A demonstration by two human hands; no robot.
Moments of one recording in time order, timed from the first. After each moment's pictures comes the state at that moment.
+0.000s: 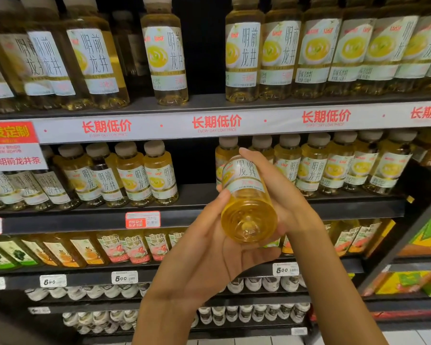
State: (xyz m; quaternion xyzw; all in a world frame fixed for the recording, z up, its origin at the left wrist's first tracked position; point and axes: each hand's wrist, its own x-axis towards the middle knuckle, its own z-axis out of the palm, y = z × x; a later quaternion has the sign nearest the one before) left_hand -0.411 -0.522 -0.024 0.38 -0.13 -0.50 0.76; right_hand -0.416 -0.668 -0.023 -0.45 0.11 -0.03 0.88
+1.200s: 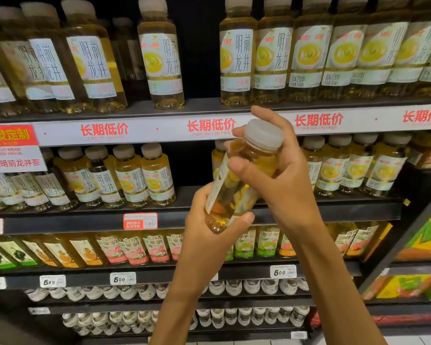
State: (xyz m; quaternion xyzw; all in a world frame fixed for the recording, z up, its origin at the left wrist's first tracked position) left_hand -0.418 -0.528 -0.053 0.64 -0.32 -0.10 0.69; right_hand -0.454 -0.651 -0.003 -0.63 -0.12 -0.36 0.68
